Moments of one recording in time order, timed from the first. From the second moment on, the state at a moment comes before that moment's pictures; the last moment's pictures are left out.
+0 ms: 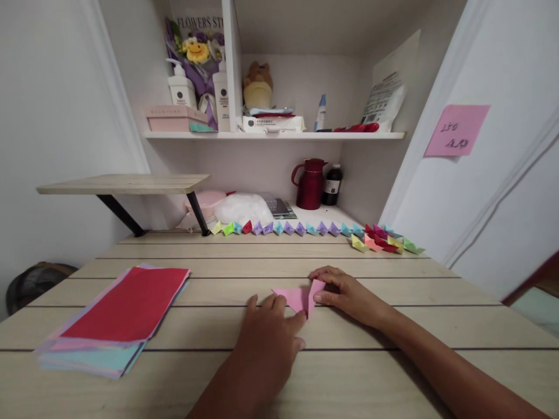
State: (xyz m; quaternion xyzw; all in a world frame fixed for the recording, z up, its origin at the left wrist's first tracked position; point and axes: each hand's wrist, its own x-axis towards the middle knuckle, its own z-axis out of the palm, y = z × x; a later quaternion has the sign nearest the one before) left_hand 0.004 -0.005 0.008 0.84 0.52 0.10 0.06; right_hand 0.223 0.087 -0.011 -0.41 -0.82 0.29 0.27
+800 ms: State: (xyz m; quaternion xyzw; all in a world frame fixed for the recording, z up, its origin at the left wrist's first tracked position) left_hand -0.006 -0.013 0.024 0.84 0.53 0.03 0.09; right_hand 0.232 0.078 0.004 -0.35 -0.85 0.35 0.18
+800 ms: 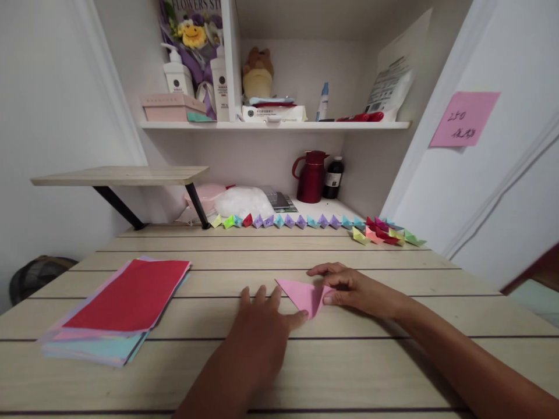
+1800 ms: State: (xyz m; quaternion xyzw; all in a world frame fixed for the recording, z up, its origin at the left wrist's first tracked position) left_hand -0.002 -0.013 0.019 0.85 0.52 0.02 0.06; right_hand 0.213 0.085 -0.016 -0.47 -0.82 0.24 0.22
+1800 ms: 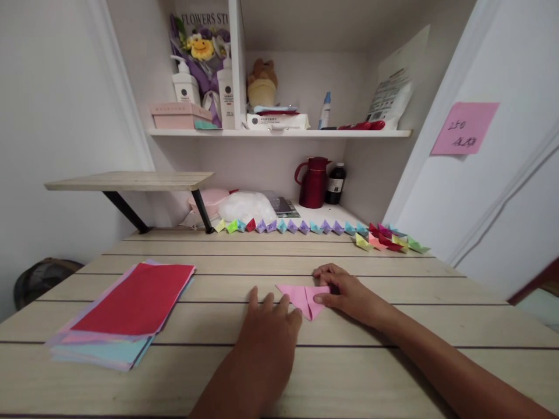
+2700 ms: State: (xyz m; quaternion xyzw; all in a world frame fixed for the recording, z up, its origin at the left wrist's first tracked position) left_hand 0.010 -0.009 0.007 0.84 0.54 0.01 0.04; right_hand 0.213 0.081 -0.010 -0.47 -0.81 0.25 0.25
